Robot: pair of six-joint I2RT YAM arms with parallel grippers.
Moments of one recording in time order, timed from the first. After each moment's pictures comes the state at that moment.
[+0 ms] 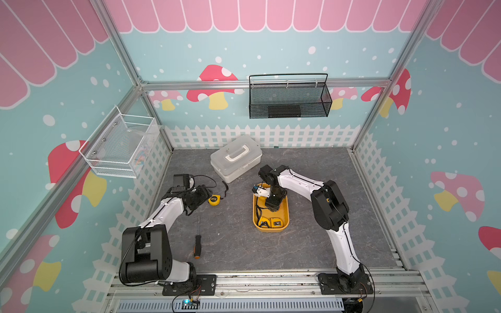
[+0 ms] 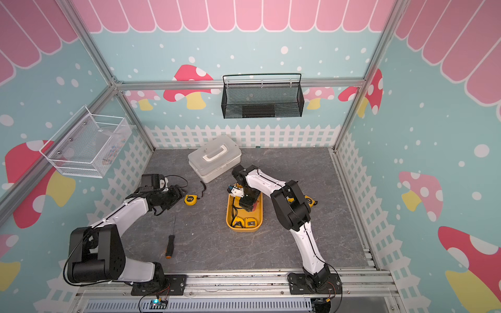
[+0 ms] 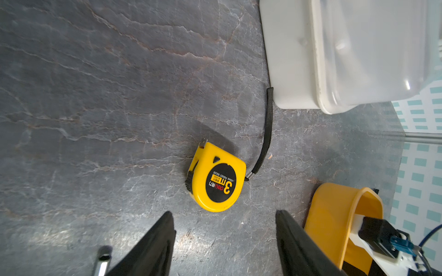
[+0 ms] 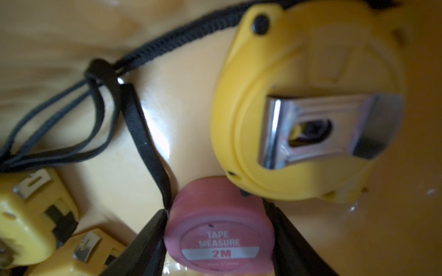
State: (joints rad) left arm 0.12 1.44 0.82 -0.35 0.36 -0.53; right arm 0.65 2.23 1.78 -1.11 0.00 -0.52
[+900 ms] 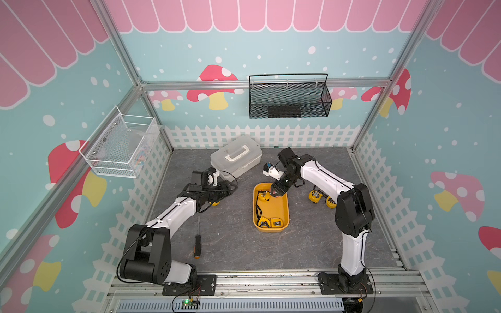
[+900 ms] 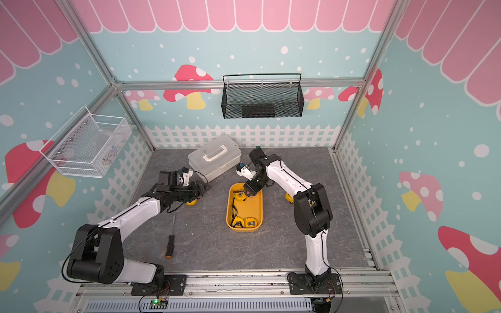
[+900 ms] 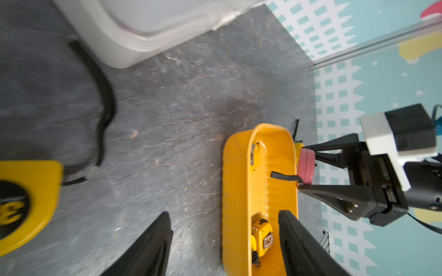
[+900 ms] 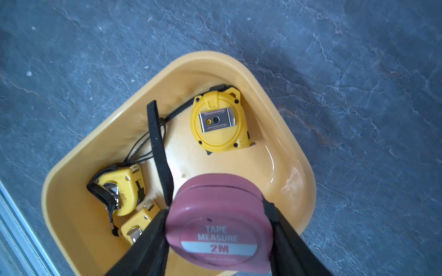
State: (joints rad) left arm -0.15 1.46 0.84 -0.12 0.60 -0.59; right arm 0.49 1.99 1.71 -0.98 -0.31 -0.40
